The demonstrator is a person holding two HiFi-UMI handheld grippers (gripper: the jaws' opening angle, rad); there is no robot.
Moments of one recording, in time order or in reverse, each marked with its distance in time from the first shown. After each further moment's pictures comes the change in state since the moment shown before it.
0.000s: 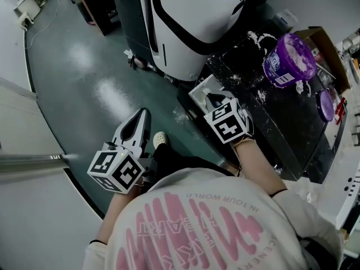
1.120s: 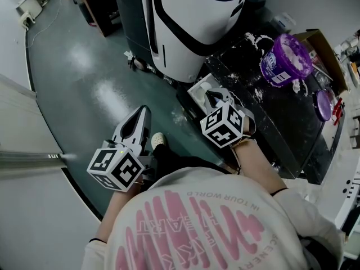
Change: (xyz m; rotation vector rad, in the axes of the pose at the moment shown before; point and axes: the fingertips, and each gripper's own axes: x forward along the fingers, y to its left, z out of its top) left arm -0.011 -0.011 0.002 -0.008 -0.042 -0.012; right arm -0.022 0.003 0.013 -0.294 -0.013 -0.120
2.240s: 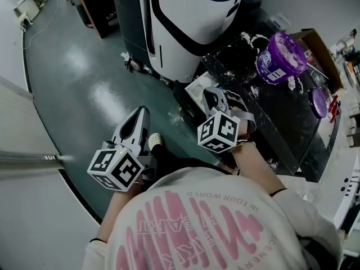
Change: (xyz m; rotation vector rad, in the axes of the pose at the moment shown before) left arm -0.010 -0.003 -0.006 -0.021 -0.024 -0.007; right arm -0.021 0.002 0.010 -0.271 -0.026 -0.164
